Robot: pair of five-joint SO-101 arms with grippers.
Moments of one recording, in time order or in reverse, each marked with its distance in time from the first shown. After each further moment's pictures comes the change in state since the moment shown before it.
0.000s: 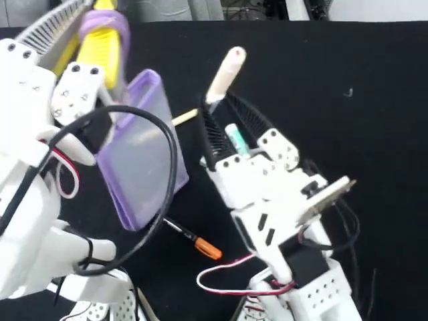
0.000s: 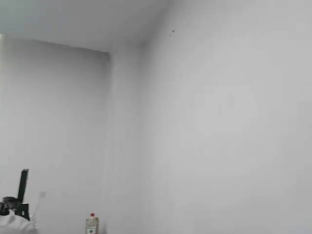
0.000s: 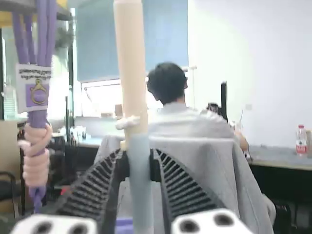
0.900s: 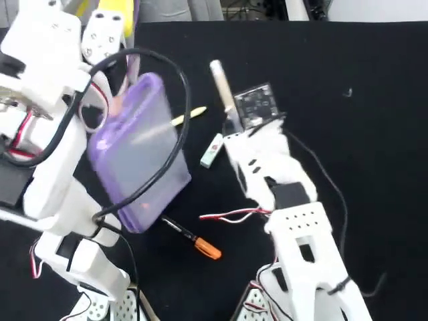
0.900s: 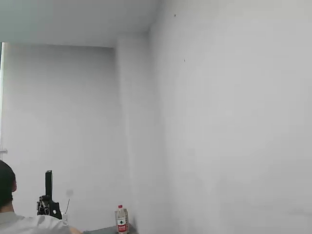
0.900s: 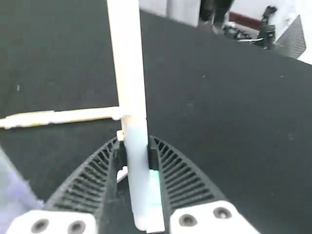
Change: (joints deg) left arm -6.1 7.7 0.0 -5.1 -6.3; right arm 17.9 32.3 -3.8 23.4 11.3
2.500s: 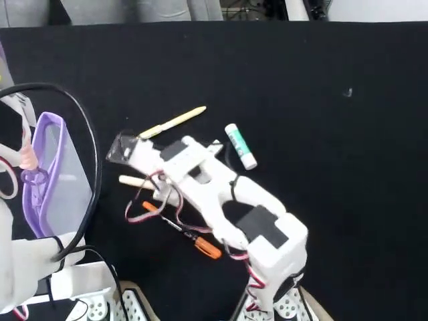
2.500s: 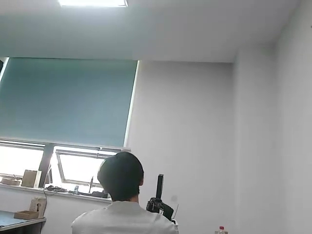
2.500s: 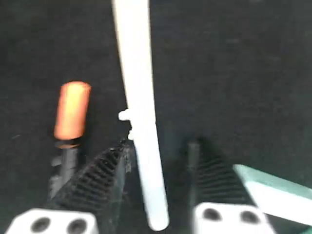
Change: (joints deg) left arm -26.1 -12.1 -0.1 9.1 14.3; right arm -28.7 66.5 -44.6 33.6 20.9
